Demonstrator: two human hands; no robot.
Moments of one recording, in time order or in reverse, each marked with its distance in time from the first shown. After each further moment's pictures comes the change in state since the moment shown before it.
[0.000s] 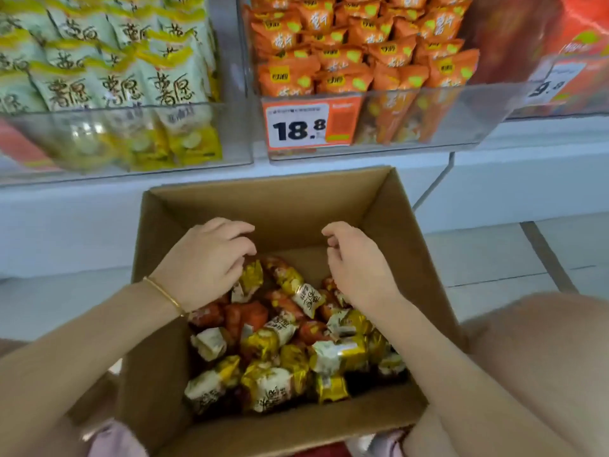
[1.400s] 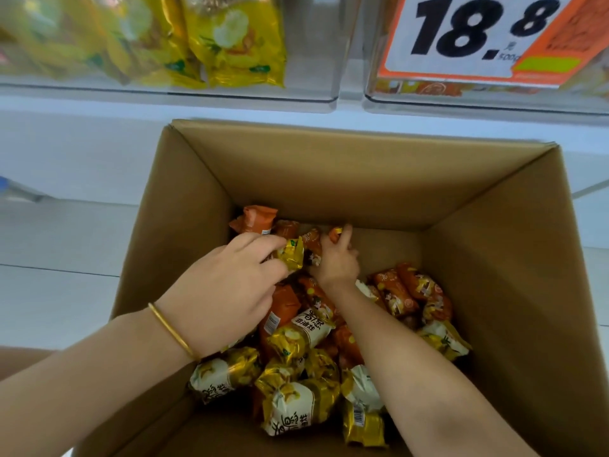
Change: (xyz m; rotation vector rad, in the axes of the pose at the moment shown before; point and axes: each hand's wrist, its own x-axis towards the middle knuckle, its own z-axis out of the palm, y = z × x) left_hand -0.023 -0.010 0.070 -0.050 -0.113 -0.127; right_hand 0.105 0.084 0.244 -0.331 -0.368 0.170
